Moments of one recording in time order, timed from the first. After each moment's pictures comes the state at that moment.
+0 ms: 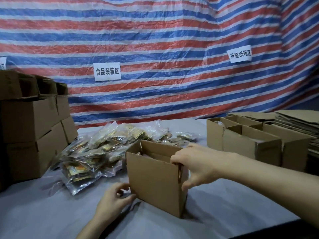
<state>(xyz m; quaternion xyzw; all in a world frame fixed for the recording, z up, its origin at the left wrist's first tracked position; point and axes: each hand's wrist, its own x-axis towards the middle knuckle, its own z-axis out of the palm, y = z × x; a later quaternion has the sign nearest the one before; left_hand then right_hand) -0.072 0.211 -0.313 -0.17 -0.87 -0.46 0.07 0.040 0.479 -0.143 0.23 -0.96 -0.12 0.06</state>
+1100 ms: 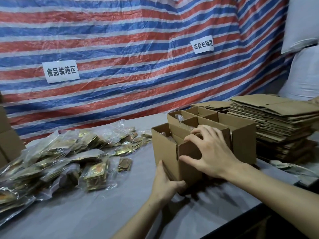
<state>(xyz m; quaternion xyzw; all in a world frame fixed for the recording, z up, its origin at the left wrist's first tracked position) -0.026 0.514 -0.290 -0.25 -0.74 -0.61 -0.09 0.069 0.668 -0.208 -0.02 -0.94 0.03 0.34</state>
